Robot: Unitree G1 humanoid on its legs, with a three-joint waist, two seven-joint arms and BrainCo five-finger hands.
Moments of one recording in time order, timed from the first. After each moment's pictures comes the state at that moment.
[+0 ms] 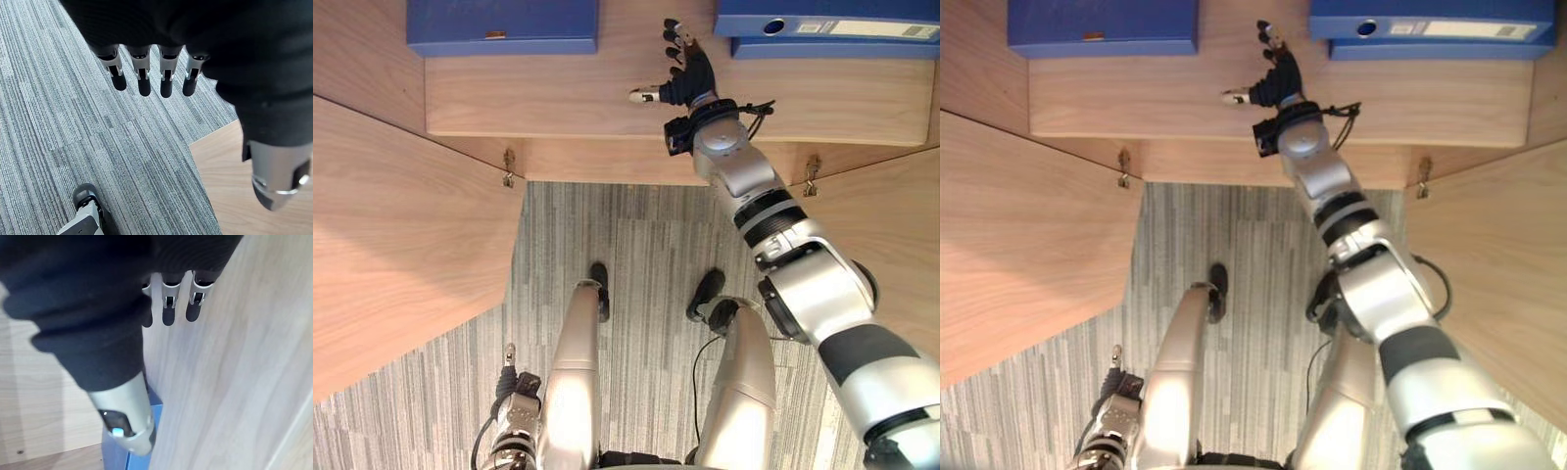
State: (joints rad) left arm -0.19 -0.02 0.51 0.96 -0.70 -0.11 0.21; right arm -1.34 -0.28 0.41 0.90 0.31 0.02 -0.22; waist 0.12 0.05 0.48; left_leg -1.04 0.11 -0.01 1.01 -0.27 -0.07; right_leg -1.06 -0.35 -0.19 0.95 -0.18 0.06
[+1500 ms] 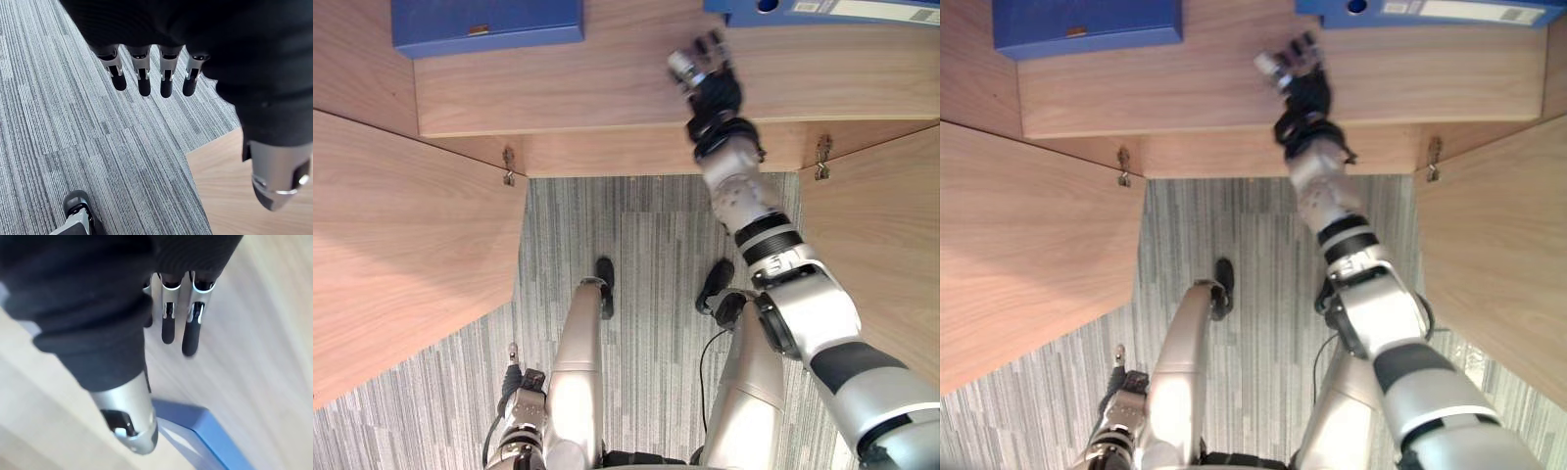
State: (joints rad) left arm -0.23 -0.05 0.58 0.97 -0.71 -0.11 0.23; right arm -1.21 -0.23 0.34 0.82 0.92 -0.09 -0.12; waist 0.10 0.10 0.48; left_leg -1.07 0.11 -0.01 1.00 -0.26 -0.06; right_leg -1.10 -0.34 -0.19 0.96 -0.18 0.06
